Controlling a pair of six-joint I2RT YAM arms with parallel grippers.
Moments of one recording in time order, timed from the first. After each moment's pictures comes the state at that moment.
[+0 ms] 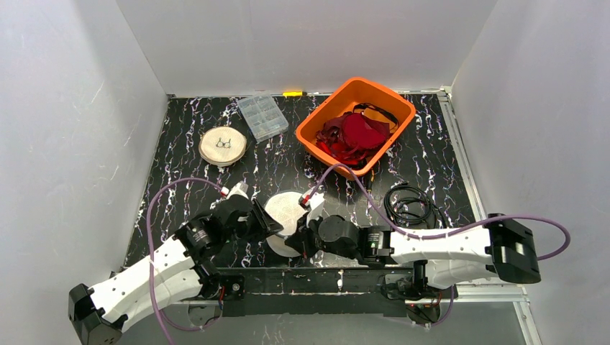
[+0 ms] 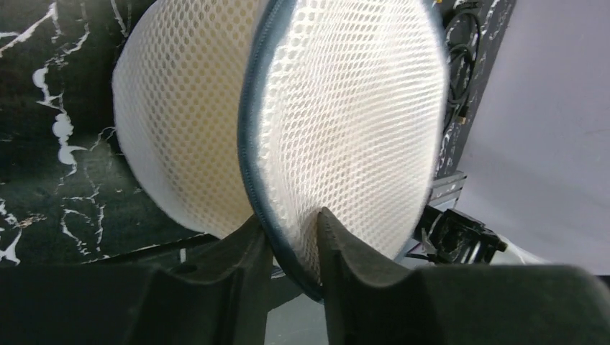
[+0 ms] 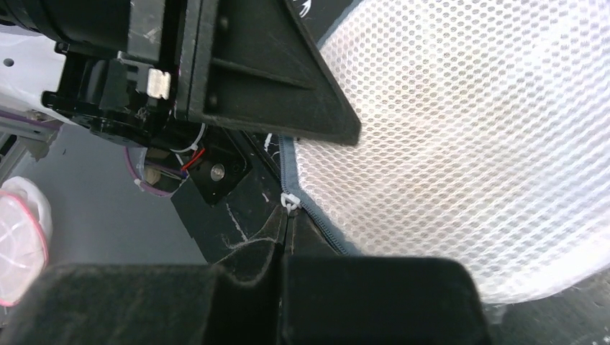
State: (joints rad) left arm -0.84 0.68 0.54 -0.60 -0.05 -1.23; right arm 1.44 1.24 0.69 0.14 0.23 0.63
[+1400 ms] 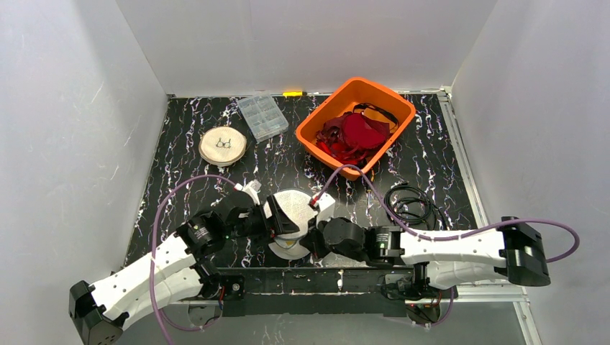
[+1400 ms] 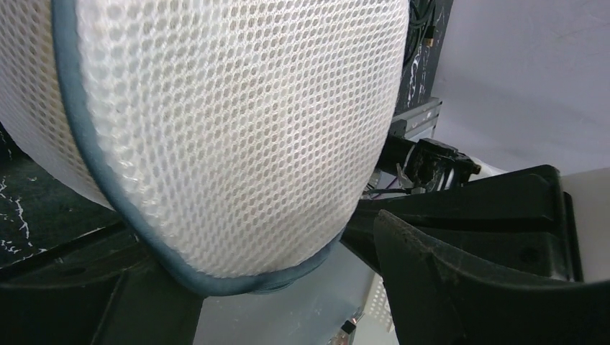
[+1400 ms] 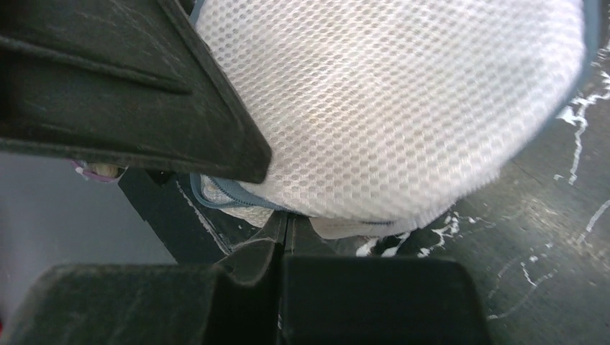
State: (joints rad) left arm -0.85 0.73 0.58 -0.53 0.17 -1.16; right arm 1.44 1.12 0.67 -0.09 0.34 0.66
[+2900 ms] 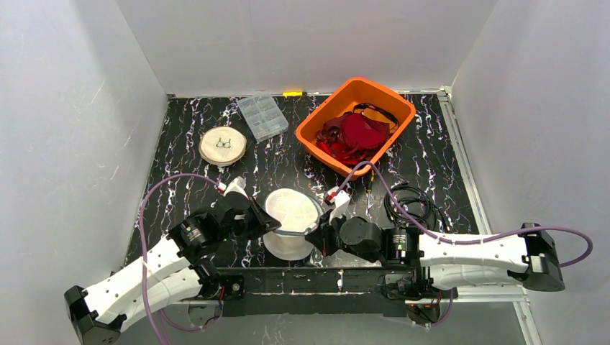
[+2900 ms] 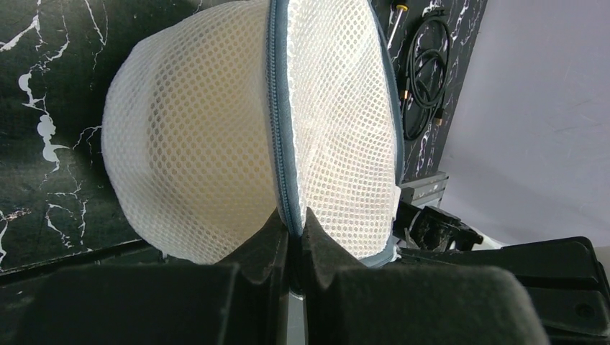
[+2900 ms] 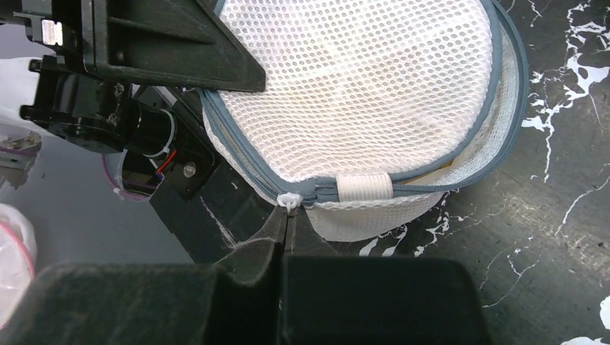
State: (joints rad) left arm -0.86 0.68 0.63 -0.66 -0.09 -1.23; right arm 1.44 0.99 0.64 -0.09 0.37 0.68
